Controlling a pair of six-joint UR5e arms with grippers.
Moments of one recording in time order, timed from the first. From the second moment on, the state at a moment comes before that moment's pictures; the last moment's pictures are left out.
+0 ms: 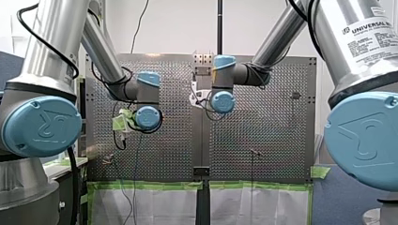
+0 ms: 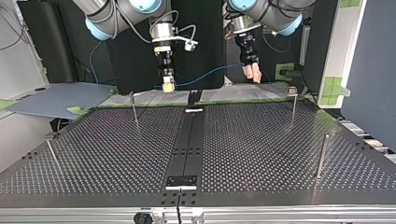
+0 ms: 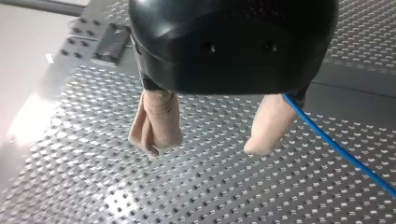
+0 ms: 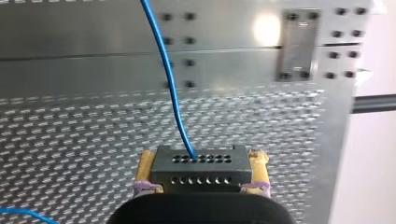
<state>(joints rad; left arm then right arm) -0.51 -1.76 -2.25 -2.27 -2.31 -1.85 2.38 -1.20 1.80 -0.75 1.89 1.56</state>
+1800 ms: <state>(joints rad) -0.29 -1.32 -1.81 -2.71 -2.29 -1.82 2.37 -1.29 1.47 -0.45 1.71 1.52</state>
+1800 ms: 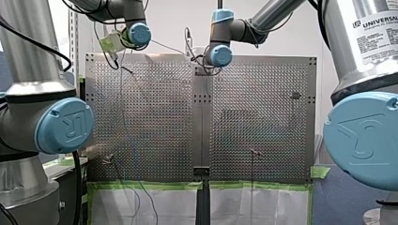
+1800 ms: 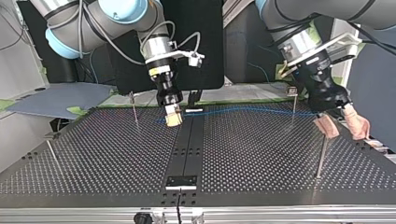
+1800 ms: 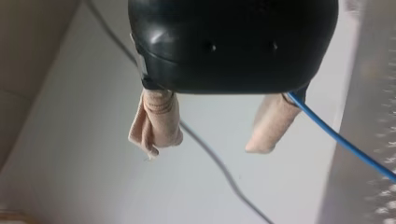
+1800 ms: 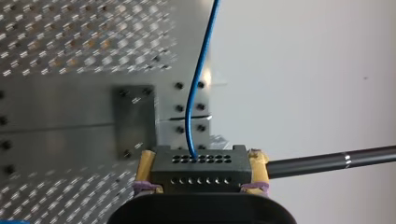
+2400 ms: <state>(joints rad) -0.12 -1.31 -1.64 -2.89 -2.12 -1.96 2.40 -1.27 1.37 -0.45 1.69 1.53</state>
